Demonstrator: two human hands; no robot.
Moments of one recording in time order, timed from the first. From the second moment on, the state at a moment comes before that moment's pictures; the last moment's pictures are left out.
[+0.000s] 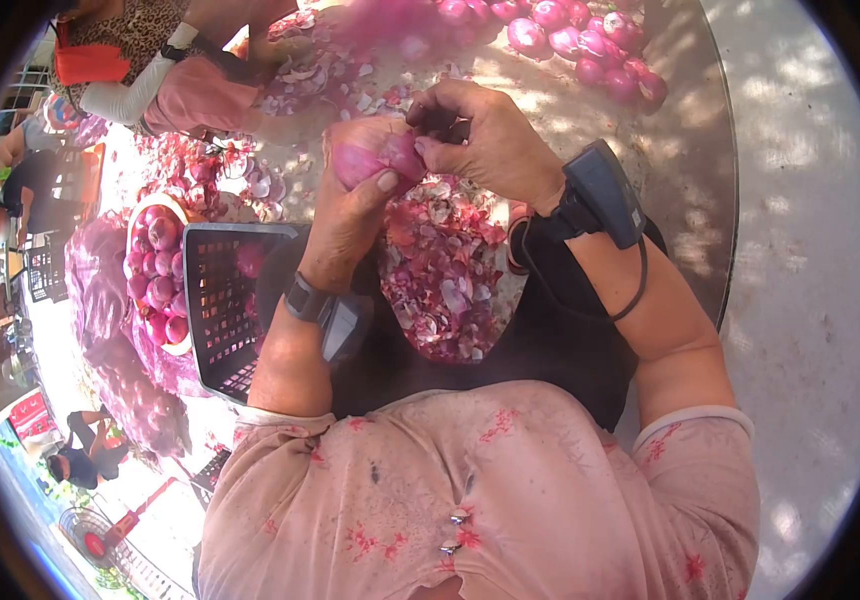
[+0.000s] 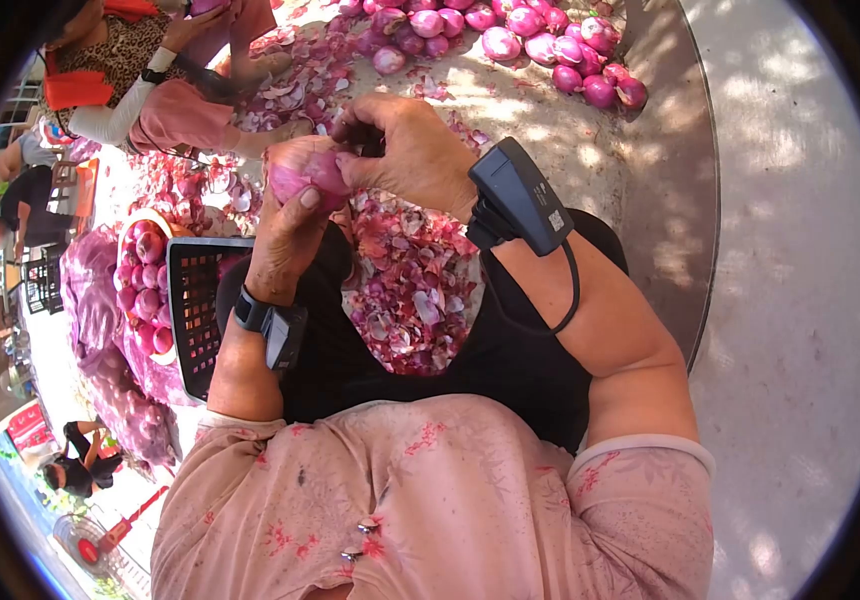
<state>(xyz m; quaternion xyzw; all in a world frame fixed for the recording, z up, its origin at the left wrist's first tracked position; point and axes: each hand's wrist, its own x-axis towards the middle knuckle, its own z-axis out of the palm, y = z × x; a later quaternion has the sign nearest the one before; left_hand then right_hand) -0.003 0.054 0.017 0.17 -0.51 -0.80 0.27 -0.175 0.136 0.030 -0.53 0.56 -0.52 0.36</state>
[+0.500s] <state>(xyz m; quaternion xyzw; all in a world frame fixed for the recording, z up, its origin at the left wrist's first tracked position) 0.001 0.050 0.015 0.18 -0.47 -0.83 0.24 -0.178 0.135 0.021 -0.51 0.51 -0.56 0.41</state>
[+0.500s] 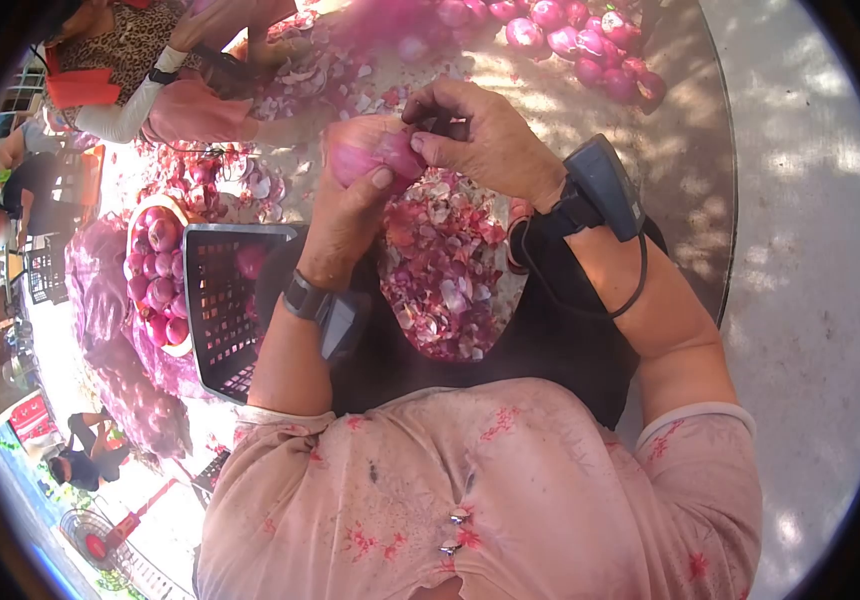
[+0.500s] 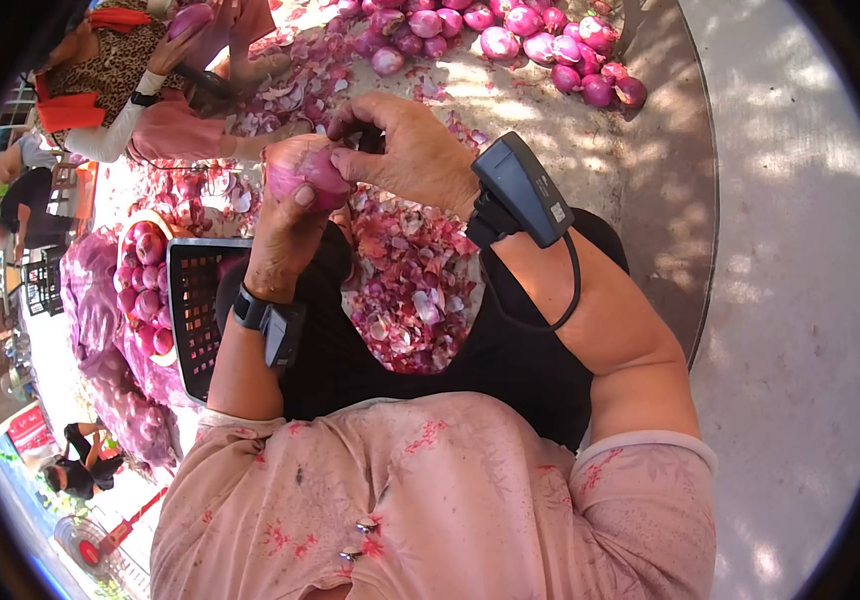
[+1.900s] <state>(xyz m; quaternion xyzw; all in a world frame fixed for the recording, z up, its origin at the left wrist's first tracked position) 0.002 0.048 0.009 0.14 -0.49 -0.81 0.31 -0.172 0.131 0.022 -0.57 0.60 -0.53 0.18</state>
